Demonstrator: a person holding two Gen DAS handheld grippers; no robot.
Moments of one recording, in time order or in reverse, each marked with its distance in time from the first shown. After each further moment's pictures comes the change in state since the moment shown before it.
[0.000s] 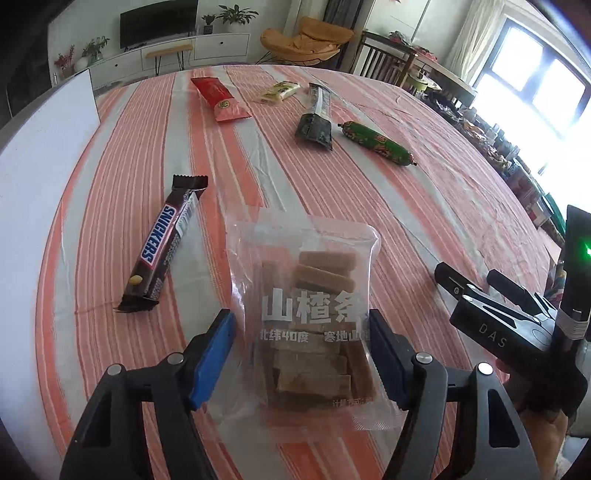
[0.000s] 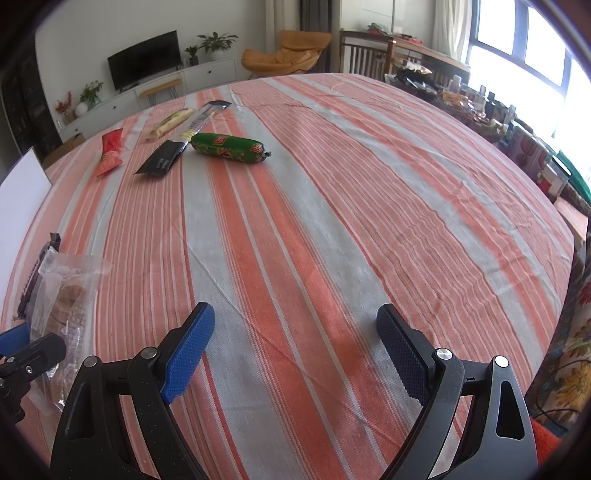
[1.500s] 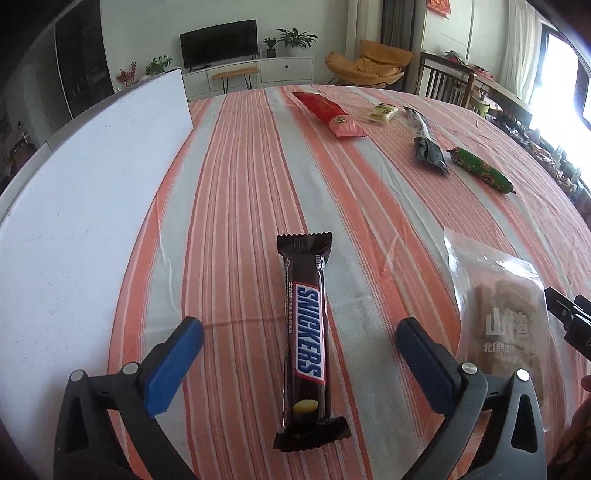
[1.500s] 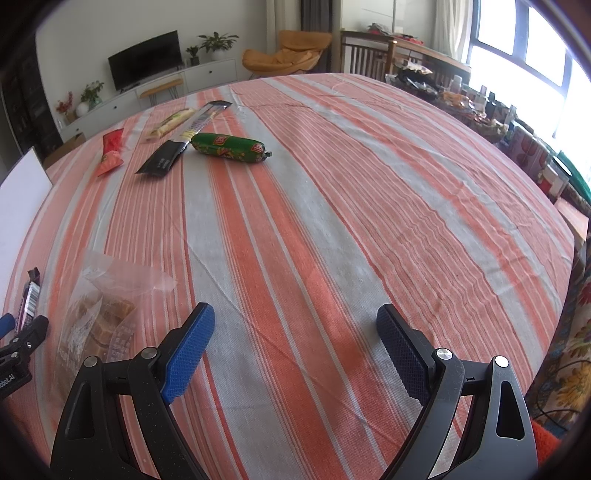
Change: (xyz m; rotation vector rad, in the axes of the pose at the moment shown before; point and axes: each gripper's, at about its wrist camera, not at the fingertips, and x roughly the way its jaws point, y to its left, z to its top) left arm 0.003 0.067 -0.003 -0.081 -0.109 0.305; right arm -0.001 -0.003 -0.002 0.000 0.000 0.006
